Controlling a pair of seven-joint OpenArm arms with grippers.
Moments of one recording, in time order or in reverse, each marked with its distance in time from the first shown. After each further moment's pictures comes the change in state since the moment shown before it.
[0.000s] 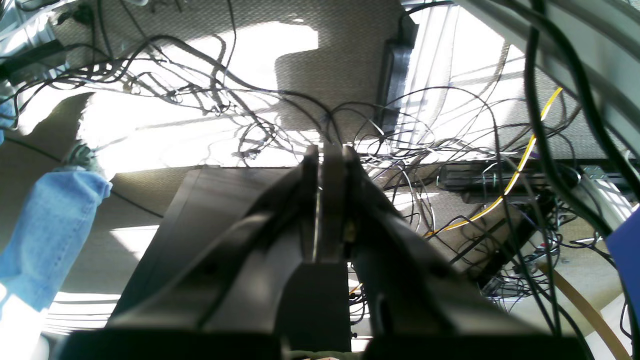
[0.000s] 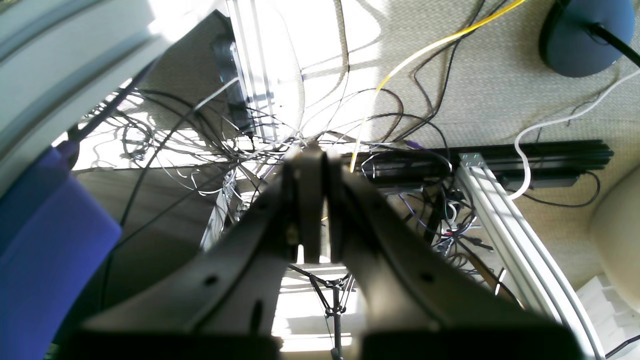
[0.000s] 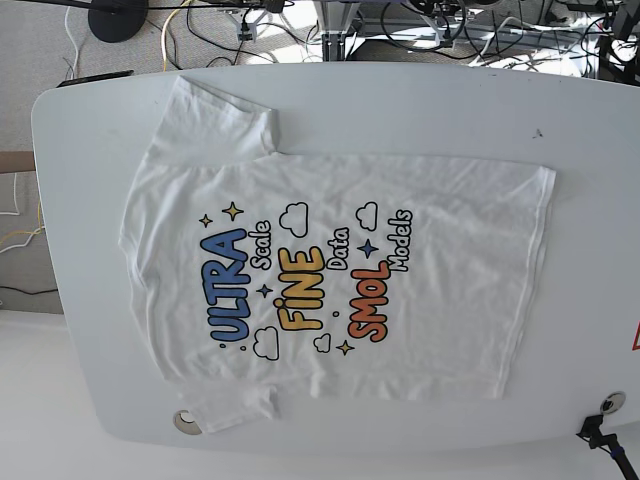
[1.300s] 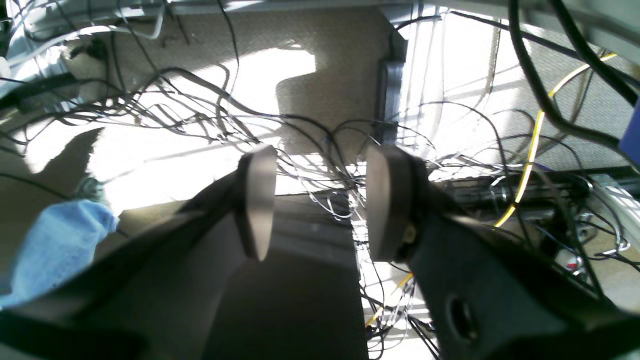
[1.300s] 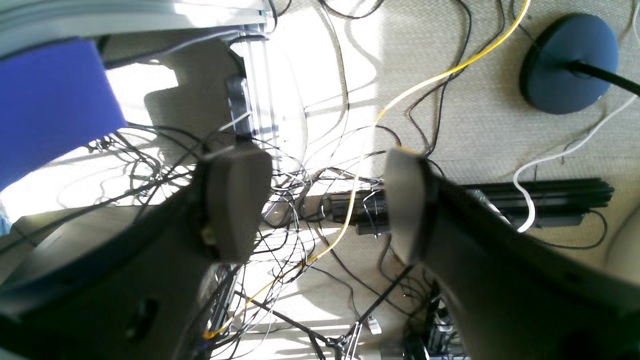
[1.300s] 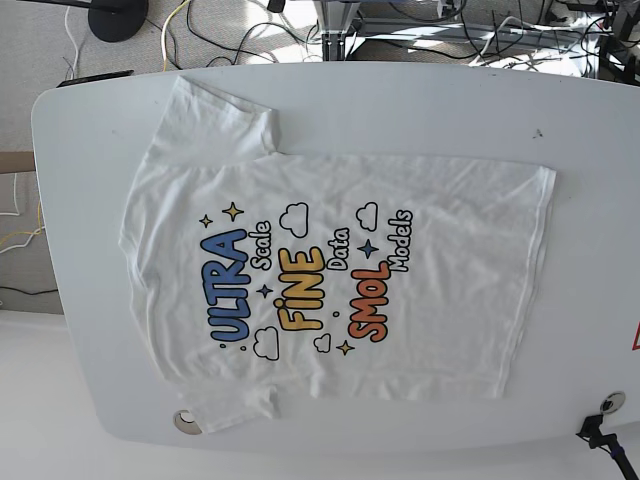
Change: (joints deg) left arm 26.1 -0.8 0.0 35.4 0.7 -0.8 -1.4; right arm -29.6 0.3 0.0 37.3 0.2 0.6 5.5
